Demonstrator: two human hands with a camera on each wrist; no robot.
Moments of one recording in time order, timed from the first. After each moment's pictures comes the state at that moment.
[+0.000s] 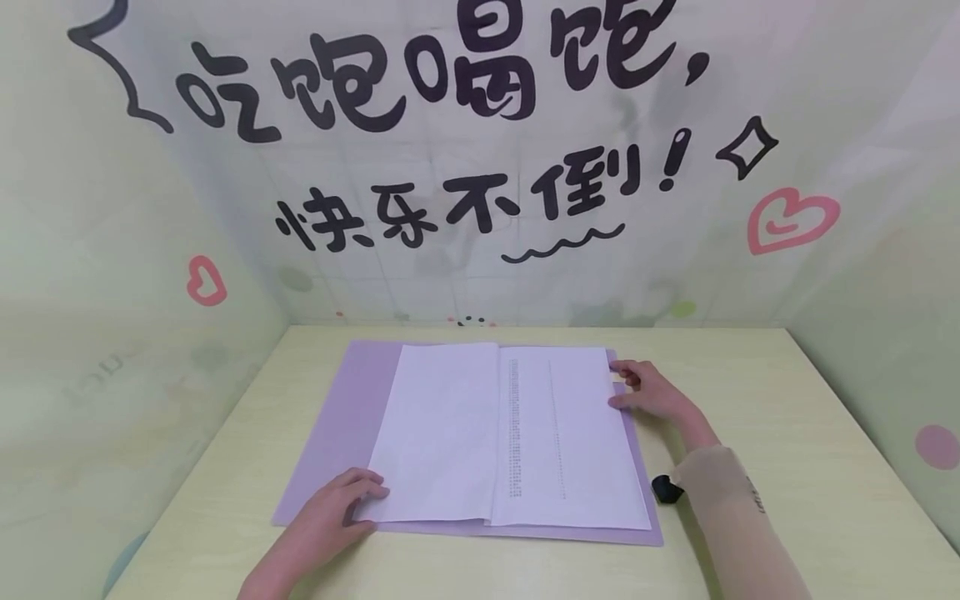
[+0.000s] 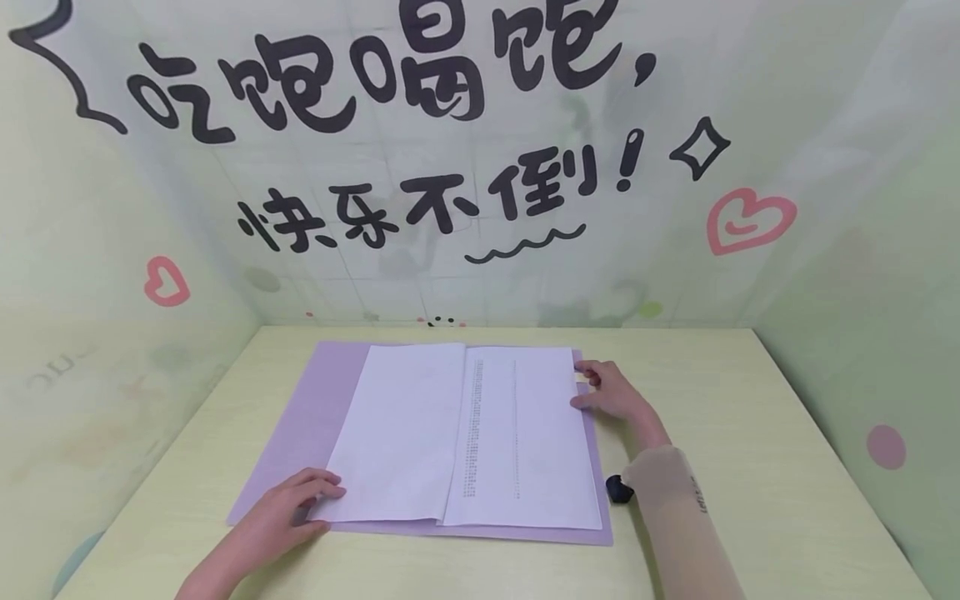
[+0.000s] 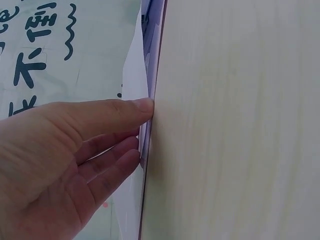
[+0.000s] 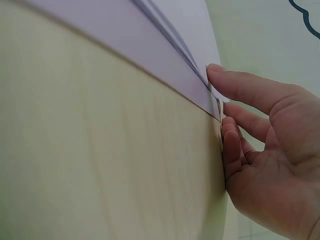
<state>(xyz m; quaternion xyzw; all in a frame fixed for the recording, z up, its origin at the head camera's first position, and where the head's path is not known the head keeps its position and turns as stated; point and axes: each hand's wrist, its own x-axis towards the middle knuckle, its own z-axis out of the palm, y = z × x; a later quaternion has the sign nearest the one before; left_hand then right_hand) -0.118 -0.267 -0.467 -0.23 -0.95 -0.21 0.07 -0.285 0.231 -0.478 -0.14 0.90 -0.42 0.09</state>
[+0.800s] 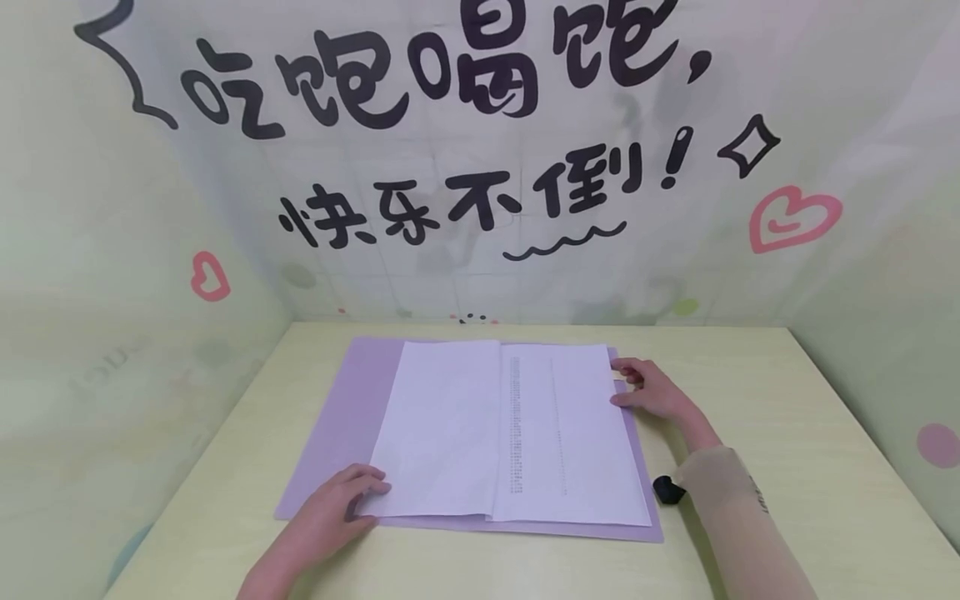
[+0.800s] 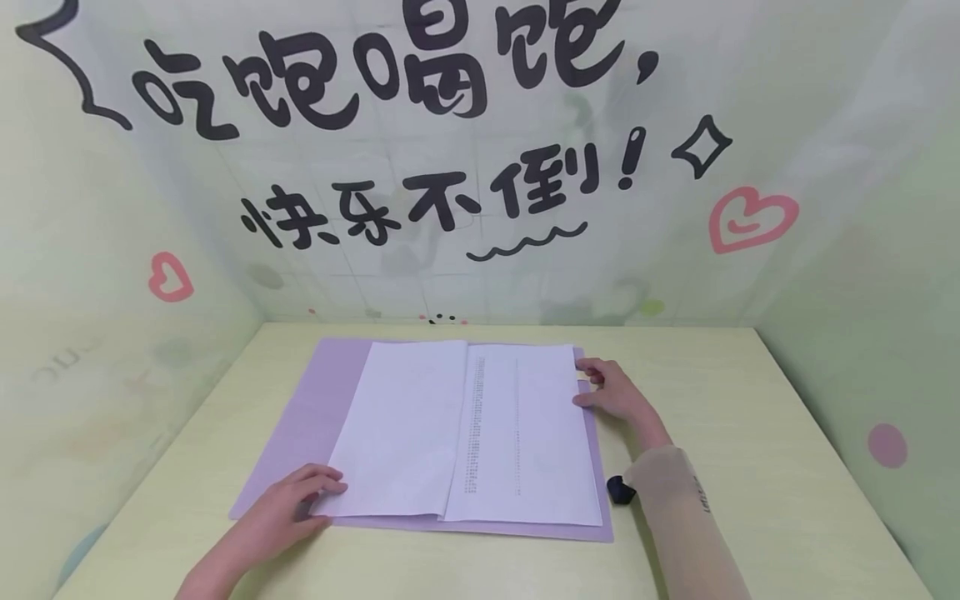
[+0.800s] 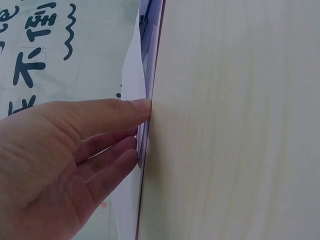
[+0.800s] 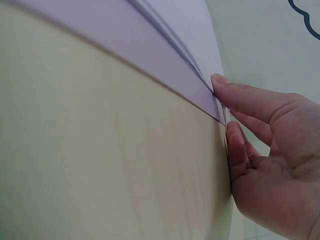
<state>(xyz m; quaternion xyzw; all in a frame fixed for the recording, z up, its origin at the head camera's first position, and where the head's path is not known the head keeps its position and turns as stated) -0.116 -0.268 -0.469 -0.24 -0.95 -0.21 0.07 -0.283 0.234 -0.481 -0.15 0.89 -0.43 0.06</state>
